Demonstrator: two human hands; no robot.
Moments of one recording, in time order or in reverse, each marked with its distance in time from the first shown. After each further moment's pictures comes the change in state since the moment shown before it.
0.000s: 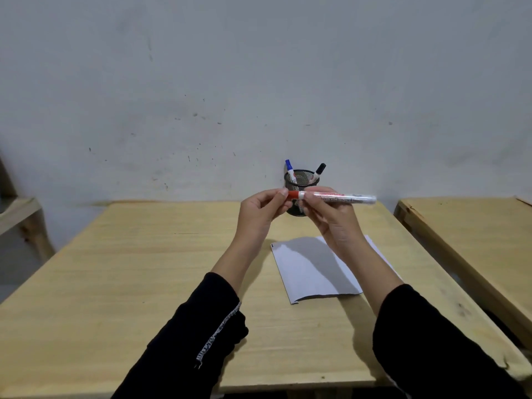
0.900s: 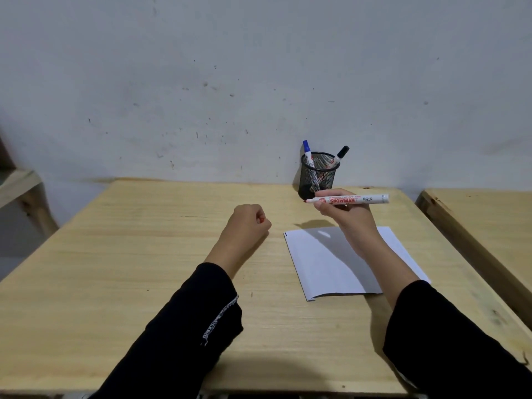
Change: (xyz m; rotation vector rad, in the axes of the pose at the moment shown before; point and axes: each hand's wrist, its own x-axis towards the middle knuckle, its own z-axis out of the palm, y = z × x) left_hand 0.025 -0.058 -0.072 1.016 -0.008 -0.064; right_hand 0.023 0.039 -0.027 -0.507 0.038 -0.013
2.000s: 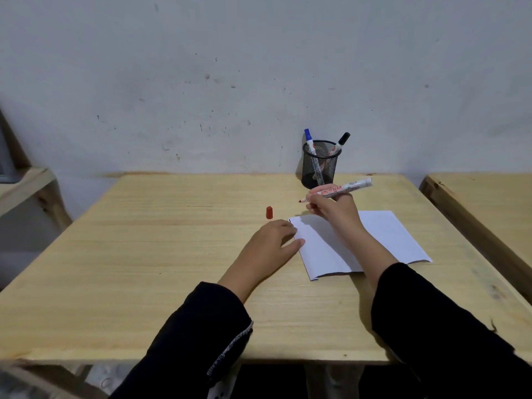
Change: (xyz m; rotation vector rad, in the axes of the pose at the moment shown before) left_hand -0.061 0.008 0.025 0.118 -0.119 0.323; right_hand -0.005 0.011 0.024 0.086 0.049 0.155
